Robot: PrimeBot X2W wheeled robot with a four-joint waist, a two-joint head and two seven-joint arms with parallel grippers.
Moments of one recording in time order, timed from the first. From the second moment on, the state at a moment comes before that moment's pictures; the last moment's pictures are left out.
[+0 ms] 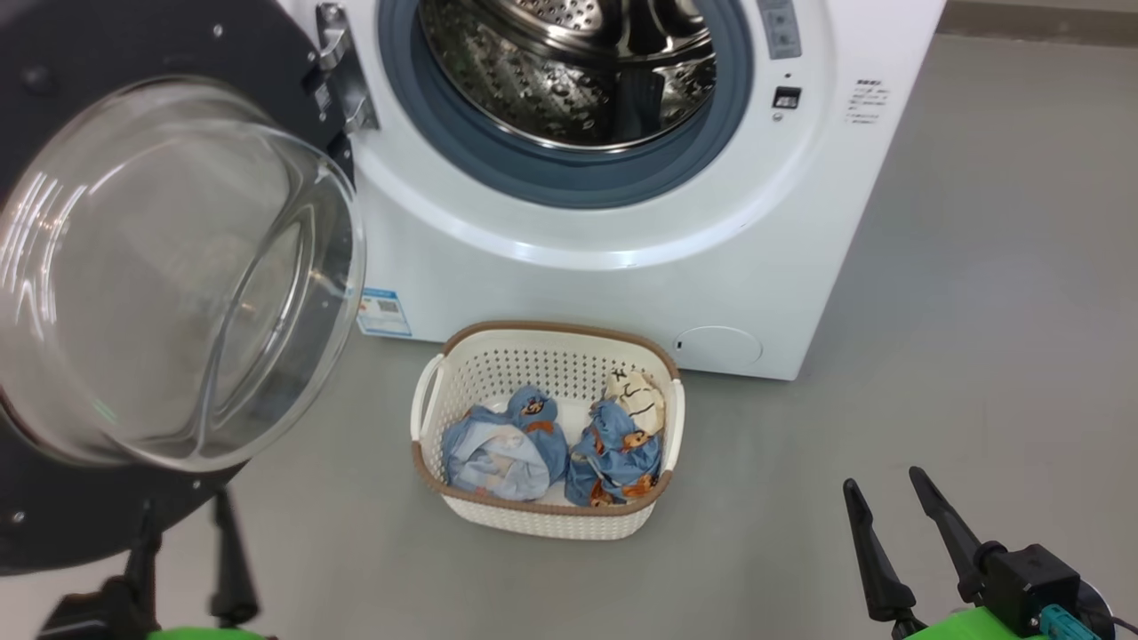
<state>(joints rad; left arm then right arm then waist) 0.04 0.21 -0.14 0.02 -0.44 0.22 -0.19 0.06 -0.05 -0.03 0.07 0.12 0.13 -0.21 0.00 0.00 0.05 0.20</state>
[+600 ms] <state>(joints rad) 0.10 0.20 -0.26 -0.03 -0.41 0.20 -0.15 0.09 -0.05 -0.01 0.07 0.13 0.13 -0.21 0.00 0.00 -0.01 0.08</state>
